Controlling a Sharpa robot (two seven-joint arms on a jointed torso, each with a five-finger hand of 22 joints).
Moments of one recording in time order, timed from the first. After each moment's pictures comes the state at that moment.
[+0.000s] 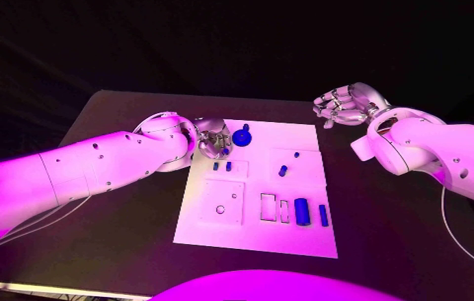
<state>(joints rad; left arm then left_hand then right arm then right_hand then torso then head) 1.14 -0.71 0.00 1.37 -1.37 -0.04 -0.17 1.46 -0.25 0.60 0.13 0.21 0.93 0.14 0.38 0.25 1.08 0.06 0.47 0.15 1.33 0.00 1.44 0.96 0.17 1.04 0.11 1.17 0.83 1.32 -0.89 -0.17 1.49 -0.69 -0.52 0.01 1.33 -0.21 0.41 0.27 0.43 0.88 0.18 0.24 0.25 1.11 0.10 0.36 0.22 1.30 0.03 0.49 0.65 0.18 1.12 0.13 0.28 0.74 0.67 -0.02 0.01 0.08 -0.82</state>
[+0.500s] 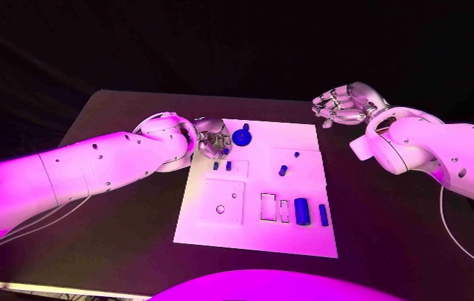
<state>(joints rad) 1.13 -0.72 0.00 1.37 -1.37 -0.04 -0.18 1.45 -0.26 0.61 0.13 0.21 0.88 0.14 0.33 0.24 1.09 0.06 0.46 0.16 1.33 0.00 1.44 0.97 0.17 1.05 0.10 1.17 0.83 1.32 -0.88 -0.17 1.49 -0.69 -0.52 0.01 1.33 -0.21 0.41 0.27 0.43 0.88 0.18 0.24 0.25 1.11 0.10 0.36 0.21 1.30 0.03 0.49 0.65 0.18 1.12 0.13 0.28 0.74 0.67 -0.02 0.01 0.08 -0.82</state>
